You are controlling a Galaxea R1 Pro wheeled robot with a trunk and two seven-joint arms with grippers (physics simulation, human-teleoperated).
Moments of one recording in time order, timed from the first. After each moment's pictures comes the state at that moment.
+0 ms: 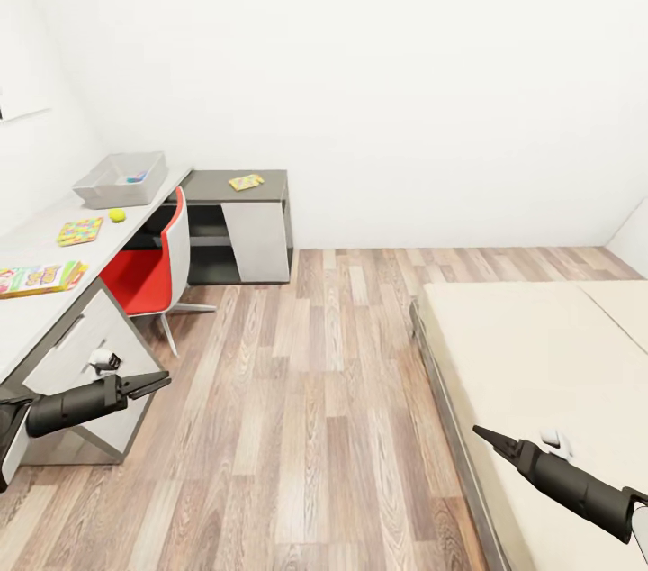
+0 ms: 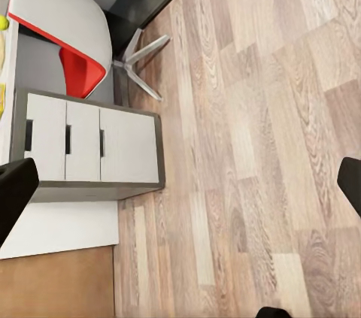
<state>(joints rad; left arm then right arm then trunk) -0.59 0.42 0.35 -0.84 0.07 0.79 -1.57 -0.11 -0.24 -0.44 -1.38 -0.55 0.91 0.74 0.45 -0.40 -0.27</state>
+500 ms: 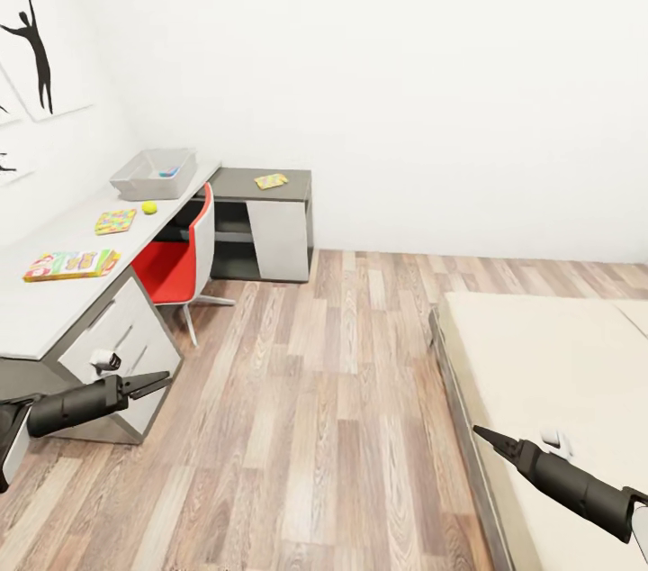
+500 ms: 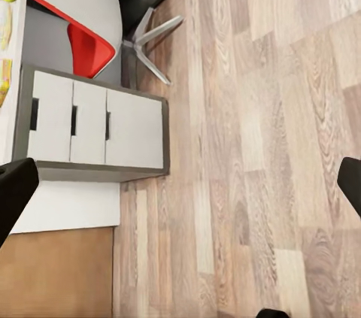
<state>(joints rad) -0.59 0.42 0.35 -0.84 0.07 0.79 -1.57 -0.11 -0.24 -0.44 -1.38 -0.54 0.90 0.75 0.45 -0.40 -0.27</state>
